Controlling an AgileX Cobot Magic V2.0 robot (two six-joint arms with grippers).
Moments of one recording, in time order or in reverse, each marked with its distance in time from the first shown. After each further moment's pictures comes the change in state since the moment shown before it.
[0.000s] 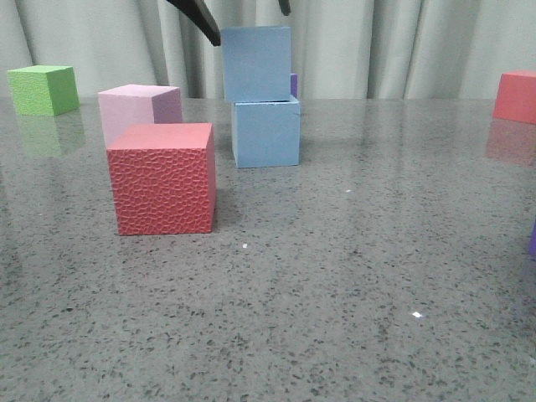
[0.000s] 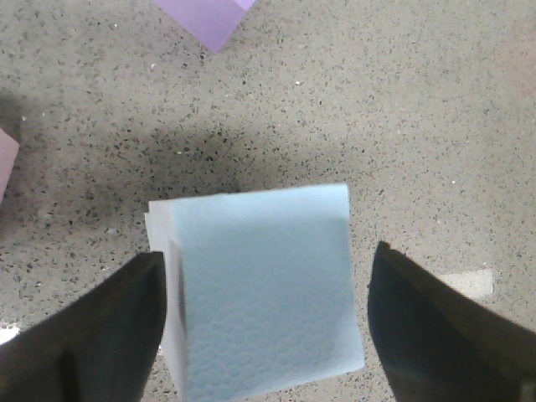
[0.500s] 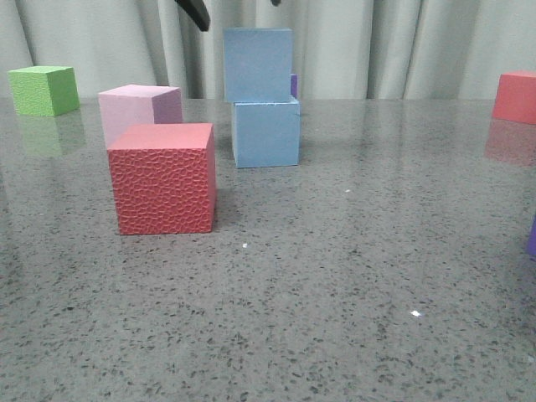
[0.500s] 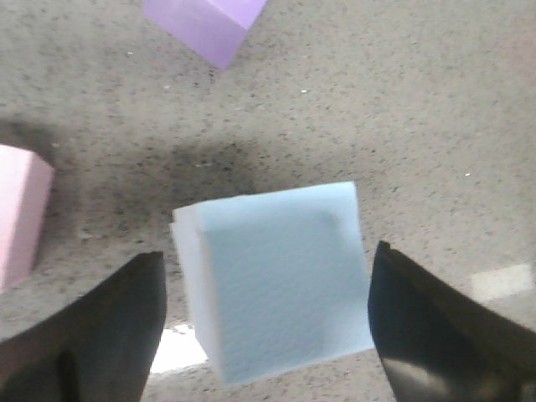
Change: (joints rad) left arm 0.000 -0.016 -0.030 0.065 0.040 0.074; right arm 0.000 0.000 0.000 -0.031 0.000 0.000
